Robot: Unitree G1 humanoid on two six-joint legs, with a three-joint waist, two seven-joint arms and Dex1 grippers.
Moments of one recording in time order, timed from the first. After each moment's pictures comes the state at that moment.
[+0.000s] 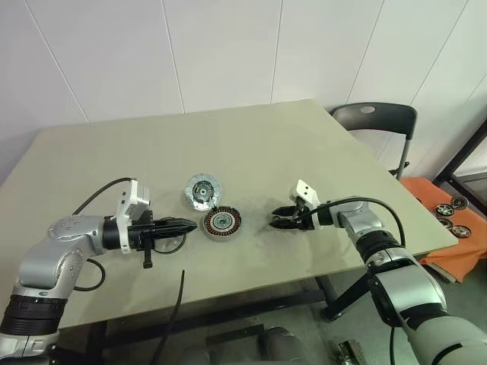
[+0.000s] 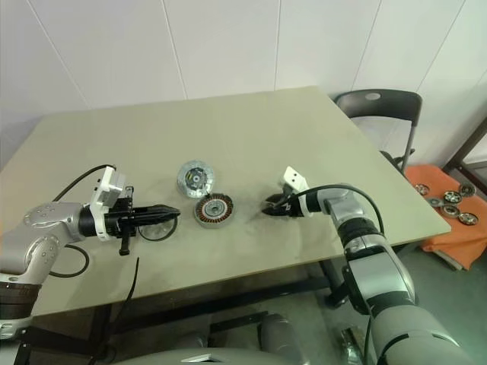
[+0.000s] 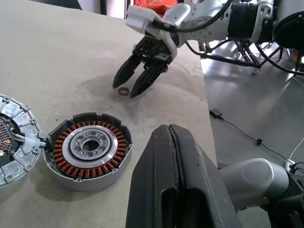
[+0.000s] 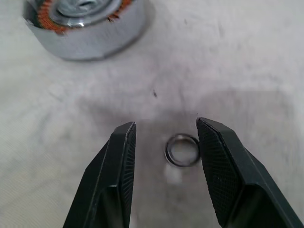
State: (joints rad) left arm -0.20 0.77 0.09 -0.14 -0.63 0.52 -1.23; right arm -0.80 -0.41 0.20 1.03 0.06 0.00 1.20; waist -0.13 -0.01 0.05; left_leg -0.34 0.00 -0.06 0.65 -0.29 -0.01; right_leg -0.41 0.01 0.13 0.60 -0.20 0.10
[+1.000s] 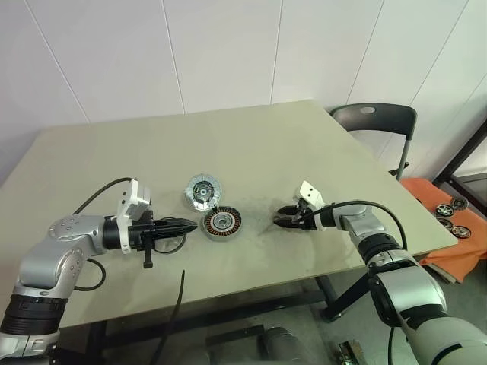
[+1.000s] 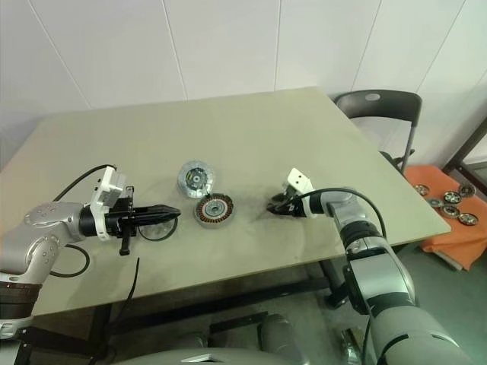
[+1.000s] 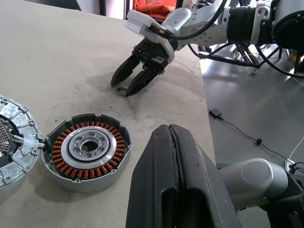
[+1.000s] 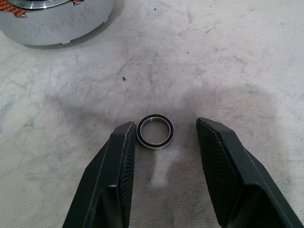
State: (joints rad) left arm -0.20 0.76 0.09 -0.14 -0.63 0.52 -1.24; right arm -0.80 -0.40 0.16 1.08 0.00 -0.08 1.13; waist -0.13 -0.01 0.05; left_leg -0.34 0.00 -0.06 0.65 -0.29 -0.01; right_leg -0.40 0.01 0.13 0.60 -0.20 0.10
